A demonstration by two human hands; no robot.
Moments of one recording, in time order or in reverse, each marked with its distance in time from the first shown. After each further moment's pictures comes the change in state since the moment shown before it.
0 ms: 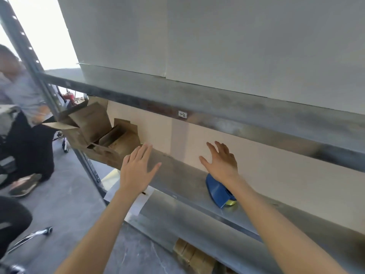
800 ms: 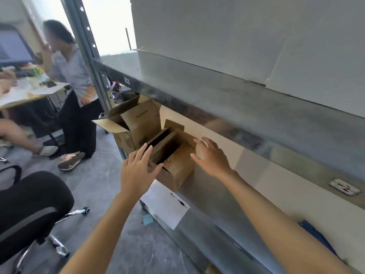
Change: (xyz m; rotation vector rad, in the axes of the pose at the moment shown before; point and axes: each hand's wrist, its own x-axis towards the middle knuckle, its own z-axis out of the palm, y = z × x) left_hand 0.083 -0.217 0.027 -0.009 -0.009 -0.337; right_hand 0.205 -0.225 0.108 0.144 -0.118 -0.409
